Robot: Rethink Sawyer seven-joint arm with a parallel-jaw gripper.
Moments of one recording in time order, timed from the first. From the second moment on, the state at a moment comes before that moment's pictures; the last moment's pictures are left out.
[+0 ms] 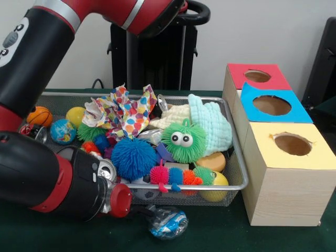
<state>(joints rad) -0.51 0.61 -0.68 0.00 1.15 1.61 1.43</state>
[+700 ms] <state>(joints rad) -0.54 0.66 -0.75 -0.04 1.29 1.65 1.43</state>
